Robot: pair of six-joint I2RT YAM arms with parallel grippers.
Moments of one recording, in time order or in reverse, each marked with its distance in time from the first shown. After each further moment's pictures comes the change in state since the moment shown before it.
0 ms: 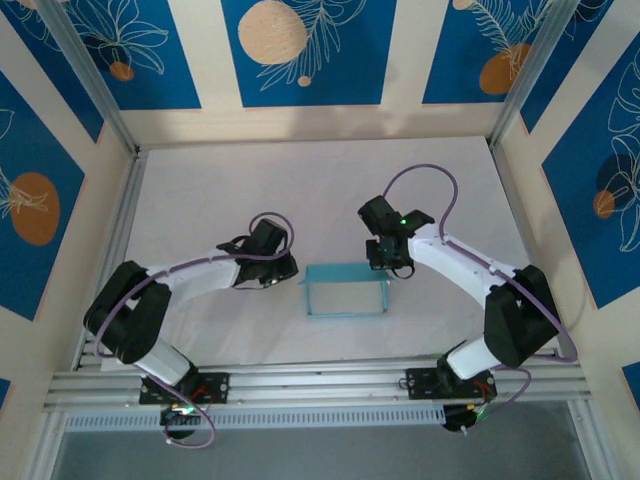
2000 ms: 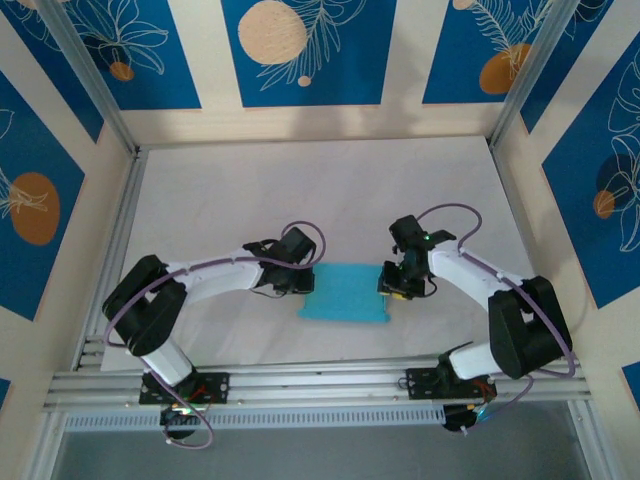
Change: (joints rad) left arm -0.170 0.101 0.137 -0.180 -0.035 0.183; right arm -0.189 -0.073 -0.264 0.084 -0.426 0.073
